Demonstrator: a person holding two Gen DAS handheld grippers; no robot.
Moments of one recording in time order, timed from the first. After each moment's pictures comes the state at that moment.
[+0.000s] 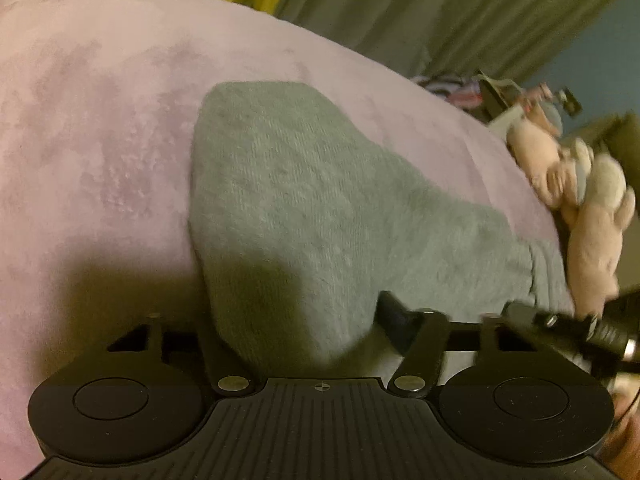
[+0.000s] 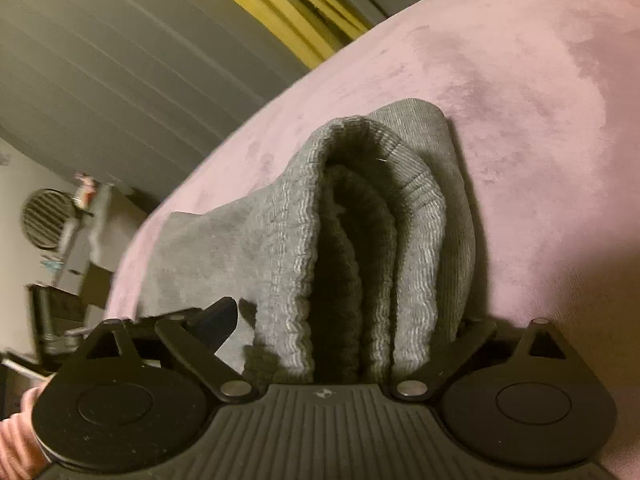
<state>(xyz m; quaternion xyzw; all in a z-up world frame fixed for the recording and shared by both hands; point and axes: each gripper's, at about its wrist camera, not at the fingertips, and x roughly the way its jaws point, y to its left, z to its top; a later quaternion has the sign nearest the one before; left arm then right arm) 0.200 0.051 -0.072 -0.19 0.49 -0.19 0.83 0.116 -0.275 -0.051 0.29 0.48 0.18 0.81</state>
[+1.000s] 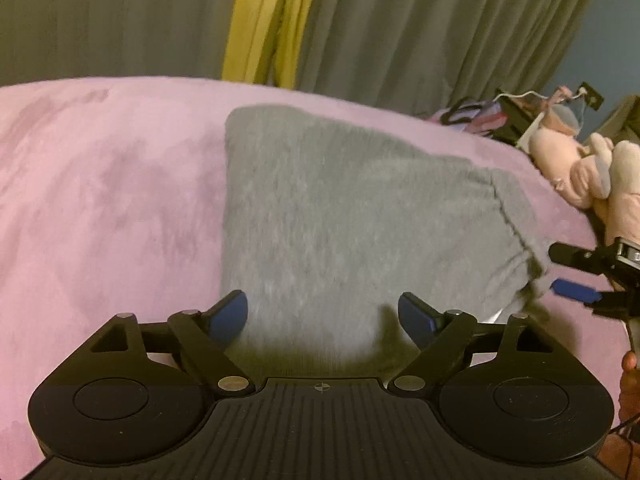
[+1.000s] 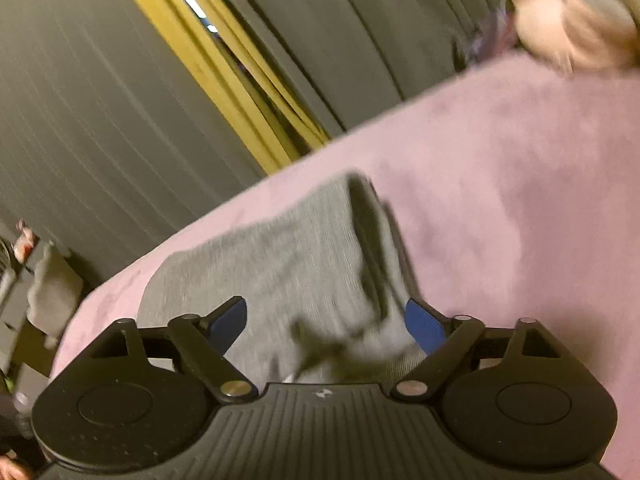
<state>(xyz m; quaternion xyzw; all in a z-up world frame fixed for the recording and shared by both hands) 0.137 0.036 -0.014 -0.08 0.42 -0.12 0.89 0.099 -0.284 0.026 0.26 0.40 0.05 0.88</state>
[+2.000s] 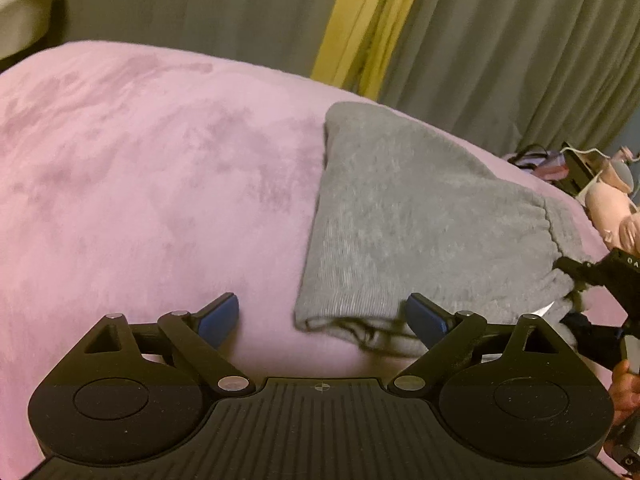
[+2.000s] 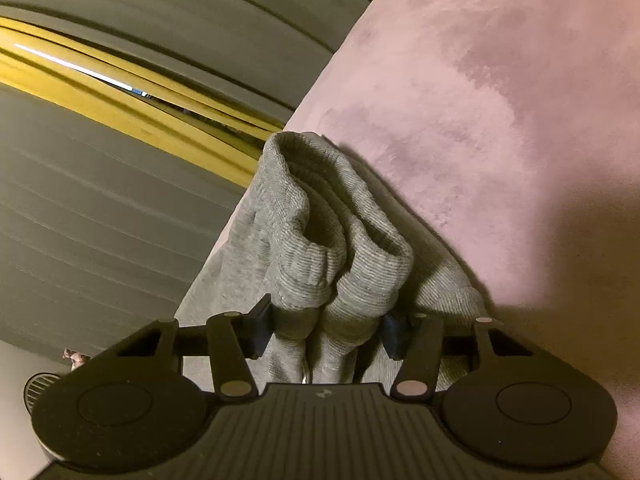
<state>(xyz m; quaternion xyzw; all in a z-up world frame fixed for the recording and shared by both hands) 0.091 0.058 -0.027 -0.15 0.40 0.01 0.90 0.102 -0.291 -0.039 0.46 0.38 0.01 0.80</state>
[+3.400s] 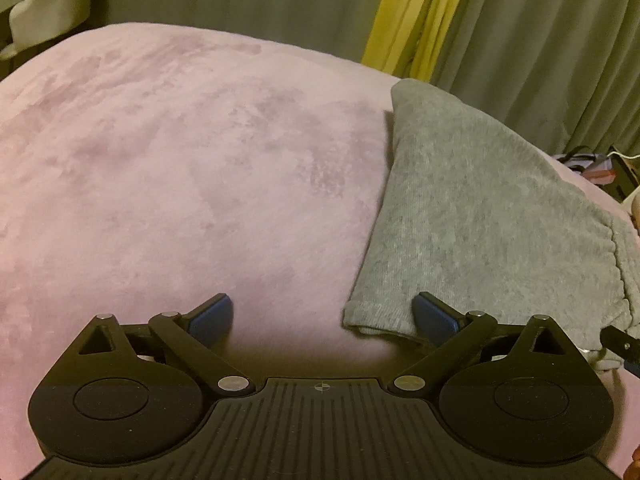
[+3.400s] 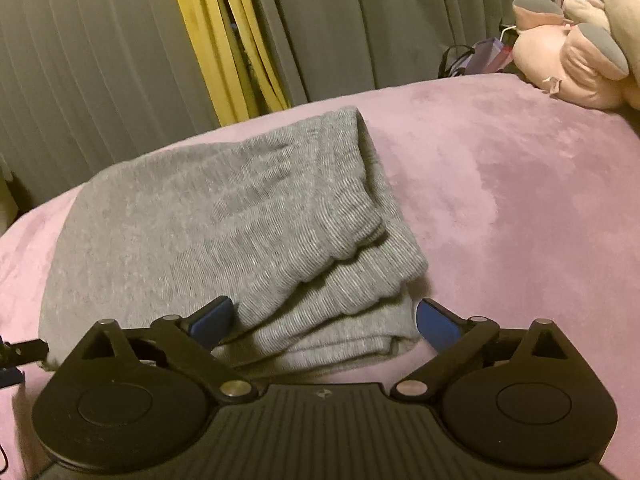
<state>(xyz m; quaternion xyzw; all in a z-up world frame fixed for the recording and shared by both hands) 0.102 0.063 -0.040 -0.14 0.43 0.08 0.89 0.070 -0.233 -0.010 0.10 0.42 0.00 0.90</state>
